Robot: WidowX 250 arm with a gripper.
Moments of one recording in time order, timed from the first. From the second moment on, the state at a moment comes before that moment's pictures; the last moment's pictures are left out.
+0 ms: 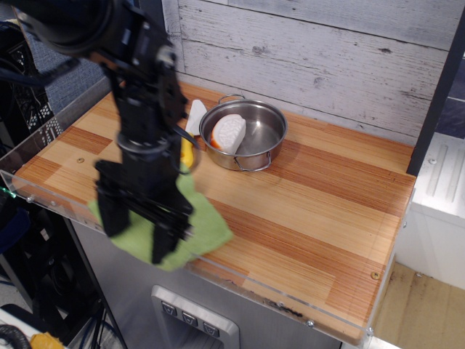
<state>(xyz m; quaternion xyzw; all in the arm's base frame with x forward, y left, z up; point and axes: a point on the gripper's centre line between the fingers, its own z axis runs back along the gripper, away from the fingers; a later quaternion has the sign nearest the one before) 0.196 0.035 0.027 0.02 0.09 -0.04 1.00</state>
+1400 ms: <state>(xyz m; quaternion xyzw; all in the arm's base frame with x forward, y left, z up) 0.240 -0.023 0.072 0.04 0.01 -0.09 1.00</state>
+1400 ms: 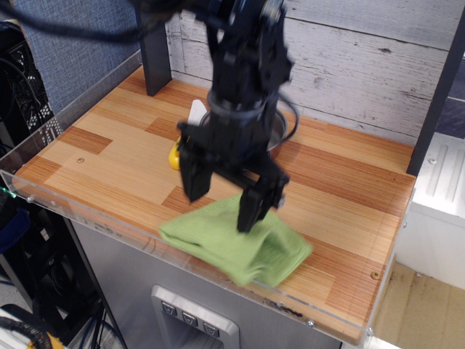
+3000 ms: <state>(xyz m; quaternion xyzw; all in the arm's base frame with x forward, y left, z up) 0.254 0.024 0.137 0.02 0.00 -0.04 1.00</state>
